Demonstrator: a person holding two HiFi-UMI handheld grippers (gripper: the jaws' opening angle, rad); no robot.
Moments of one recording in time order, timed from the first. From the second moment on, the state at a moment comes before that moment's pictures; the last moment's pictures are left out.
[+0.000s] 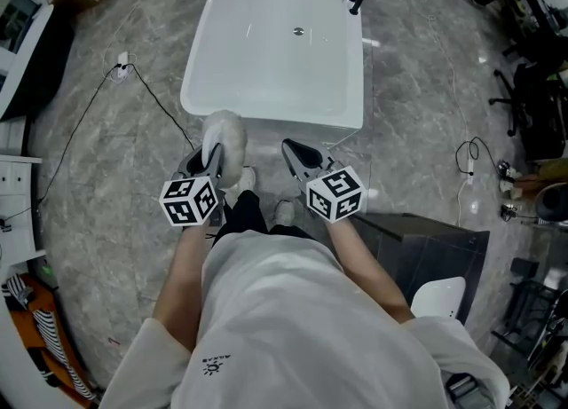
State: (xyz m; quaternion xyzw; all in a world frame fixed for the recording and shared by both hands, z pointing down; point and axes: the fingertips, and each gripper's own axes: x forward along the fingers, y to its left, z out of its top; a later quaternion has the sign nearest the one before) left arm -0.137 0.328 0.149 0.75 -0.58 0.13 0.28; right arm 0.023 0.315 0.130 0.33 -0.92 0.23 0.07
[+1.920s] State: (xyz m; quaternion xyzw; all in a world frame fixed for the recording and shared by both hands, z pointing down) left arm -0.260 0.090 0.303 0.77 -0.43 0.26 0.38; right arm -0.135 0.085 0.238 0.37 -0.86 0.29 0.19
